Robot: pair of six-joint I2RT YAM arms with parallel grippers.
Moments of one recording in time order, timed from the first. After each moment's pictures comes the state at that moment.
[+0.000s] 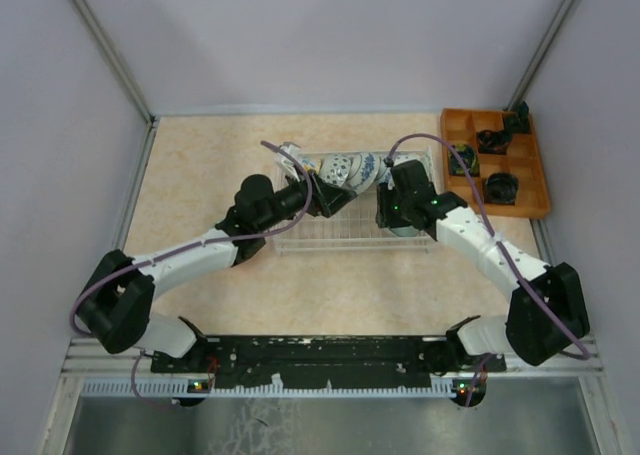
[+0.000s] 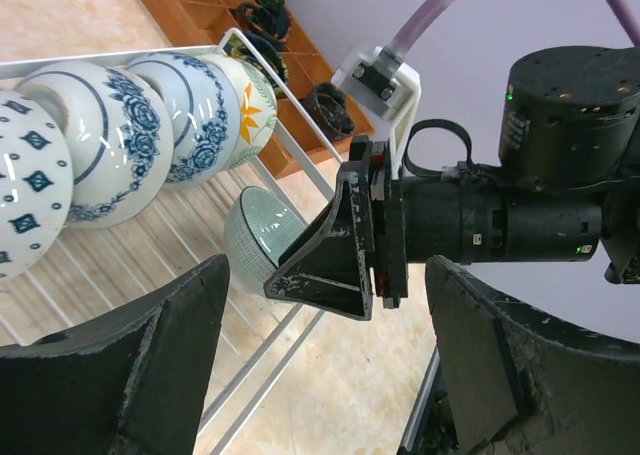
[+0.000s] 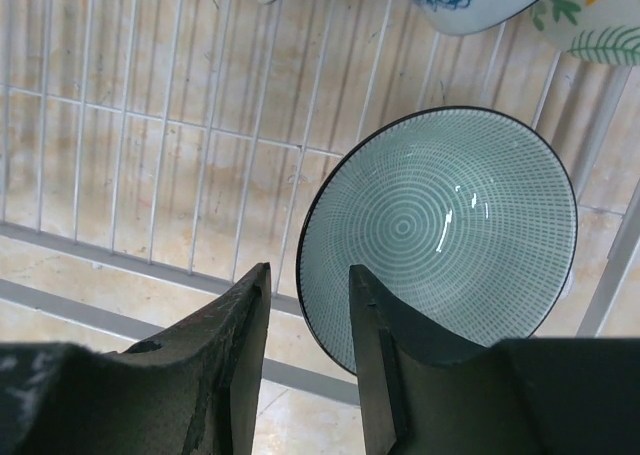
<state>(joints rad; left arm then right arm) -0.73 1.45 0.82 0.66 0.25 -0.69 0.48 1.31 0.96 -0.49 0.03 0.31</state>
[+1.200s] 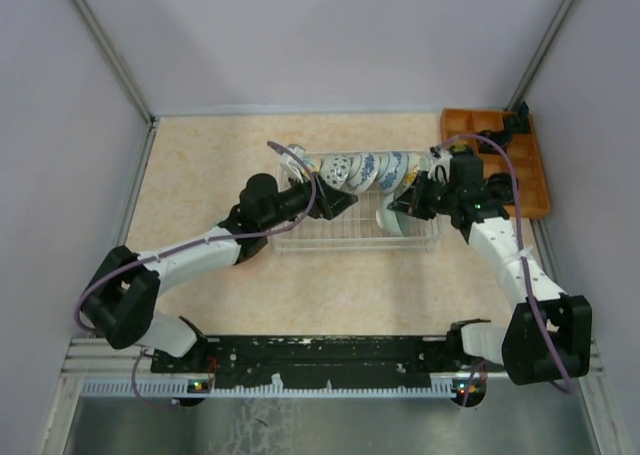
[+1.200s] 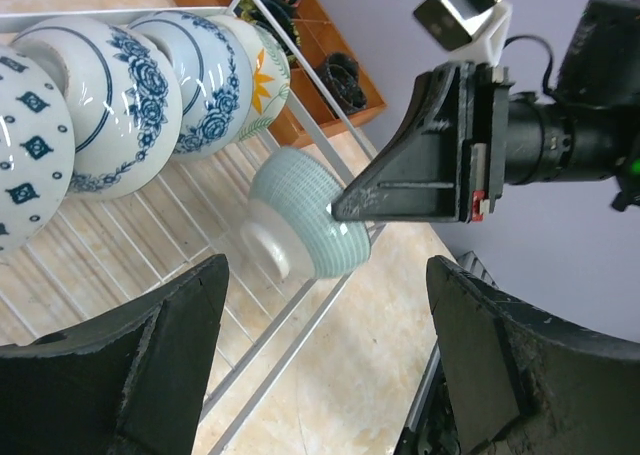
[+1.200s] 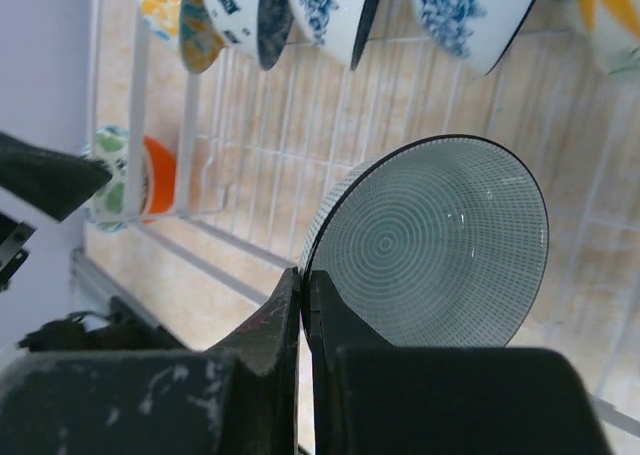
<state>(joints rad) -0.73 1.45 0.81 0.61 0.26 -0.68 0.15 1.20 0.89 -0.36 -0.49 0.45</state>
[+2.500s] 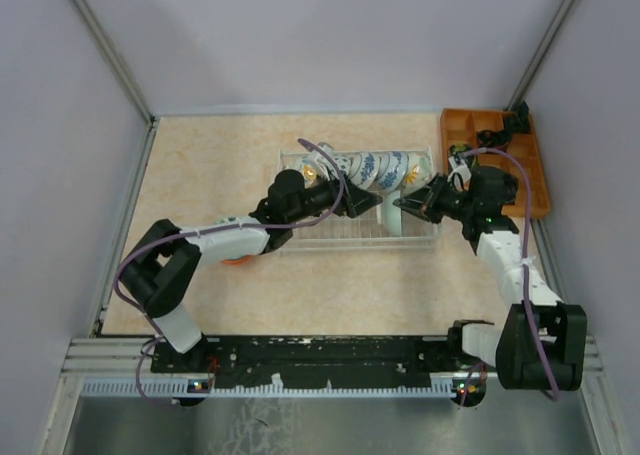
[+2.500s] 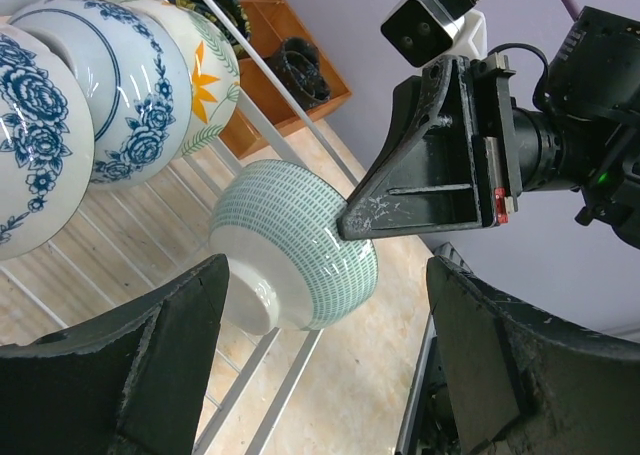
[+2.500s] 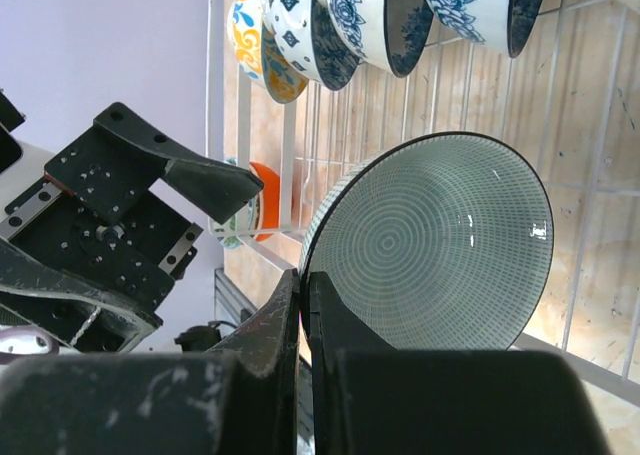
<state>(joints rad) -0.79 1.70 0.96 0.75 0.32 -0.72 -0.03 1.17 0.71 -0.07 -0.82 0.78</state>
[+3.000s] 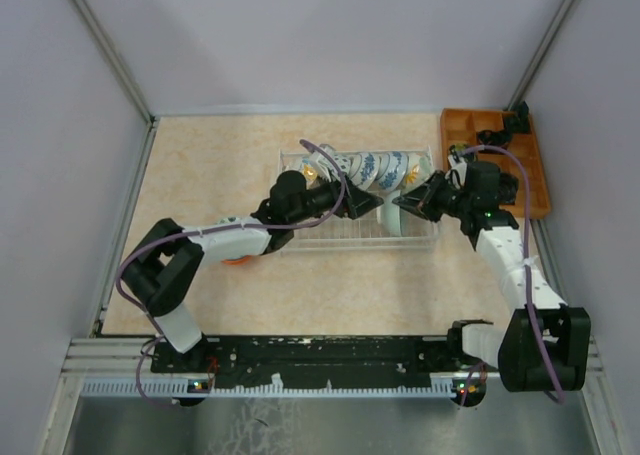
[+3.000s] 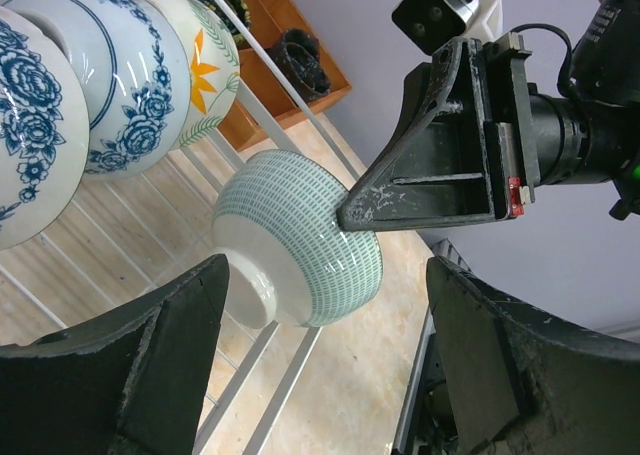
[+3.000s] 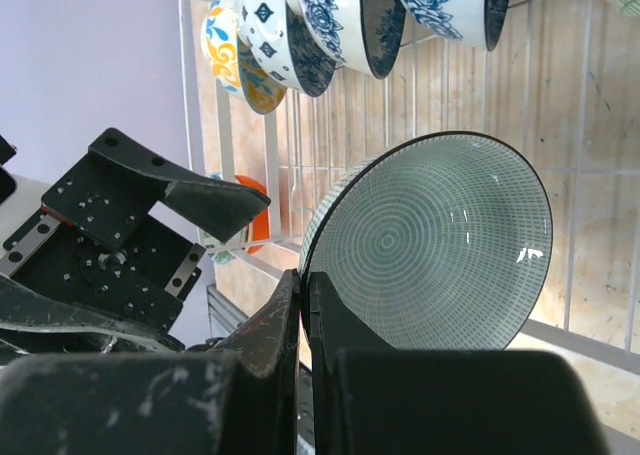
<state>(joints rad) -0.79 1.71 0.96 0.75 0.32 -0.73 0.02 1.15 0.77 -0.19 -0.70 0.80</state>
